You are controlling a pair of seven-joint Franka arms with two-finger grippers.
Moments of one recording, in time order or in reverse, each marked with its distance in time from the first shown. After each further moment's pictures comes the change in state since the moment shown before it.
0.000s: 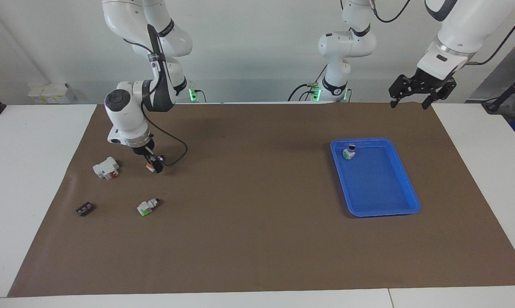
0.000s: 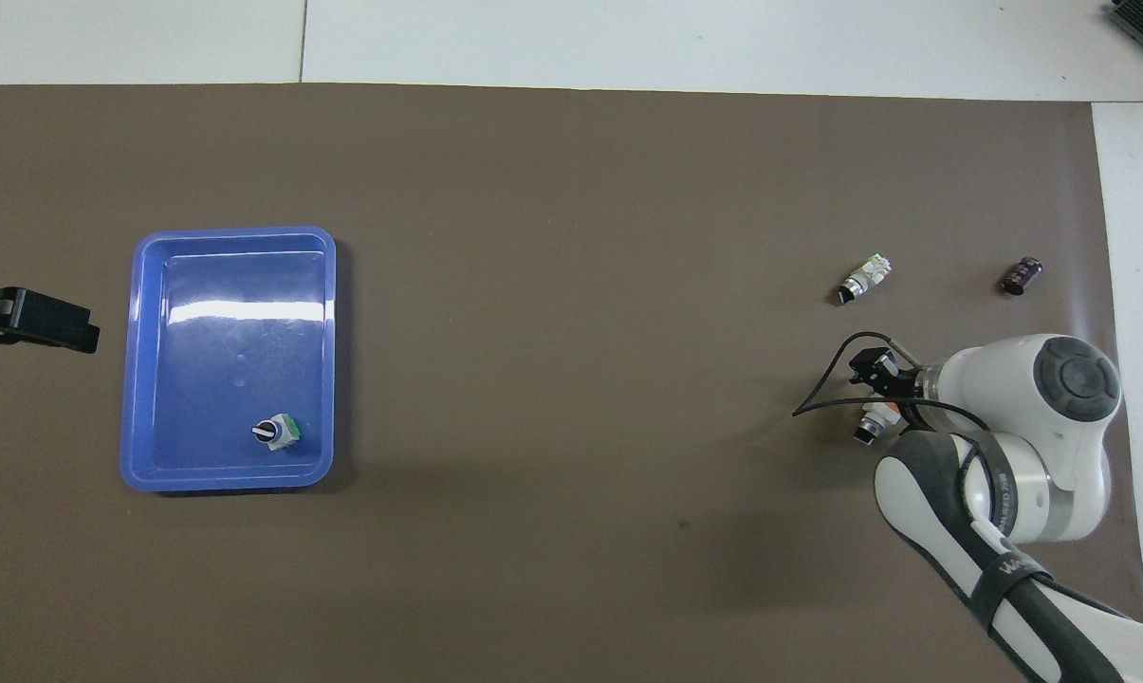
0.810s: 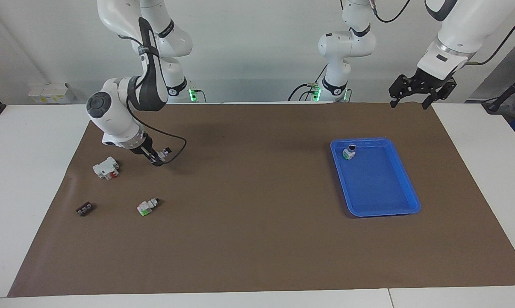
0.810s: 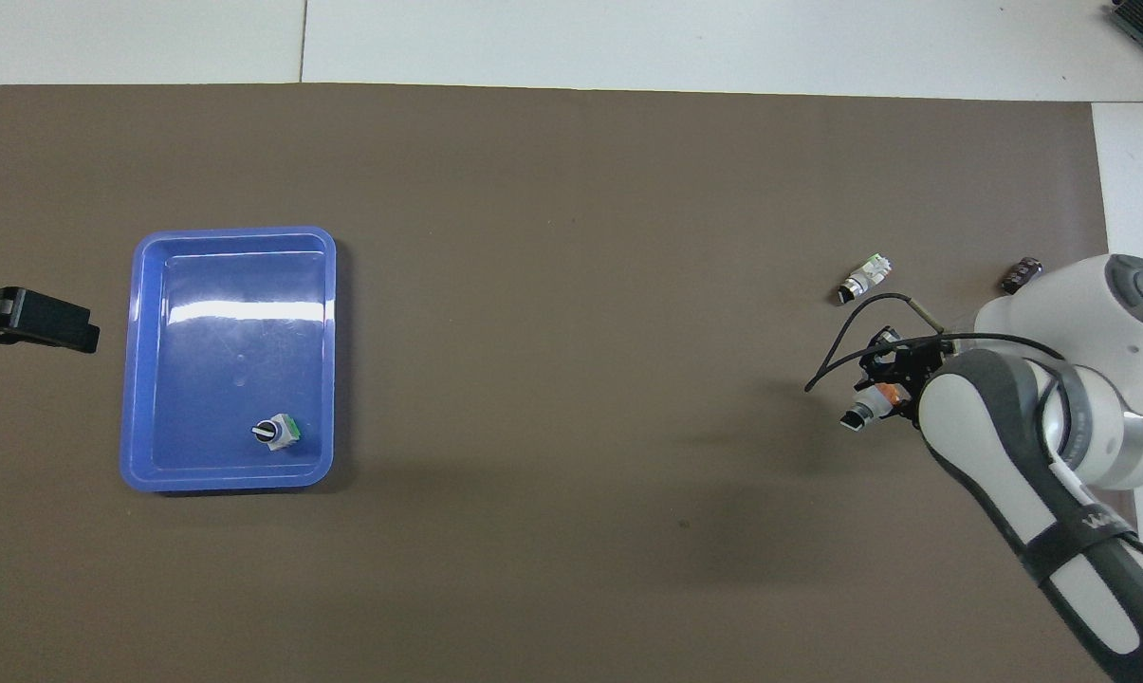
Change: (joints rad) left arm 0.000 0.000 0.000 0.000 0.000 0.000 0.000; right arm -0.001 -0.001 0.006 0.275 0.252 -0.467 -0.078
